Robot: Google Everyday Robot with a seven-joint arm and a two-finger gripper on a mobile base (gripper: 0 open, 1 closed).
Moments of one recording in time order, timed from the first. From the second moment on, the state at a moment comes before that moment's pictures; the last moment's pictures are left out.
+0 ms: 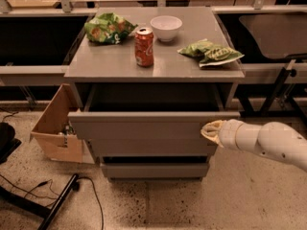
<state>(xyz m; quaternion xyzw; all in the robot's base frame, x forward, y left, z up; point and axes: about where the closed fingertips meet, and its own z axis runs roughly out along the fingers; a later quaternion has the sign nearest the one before) 0.603 -0.204 0.646 -0.54 0.70 0.00 0.46</state>
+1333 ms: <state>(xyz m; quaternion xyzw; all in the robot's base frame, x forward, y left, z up) 0.627 -0.209 0.653 -0.54 0.70 -0.01 0.47</state>
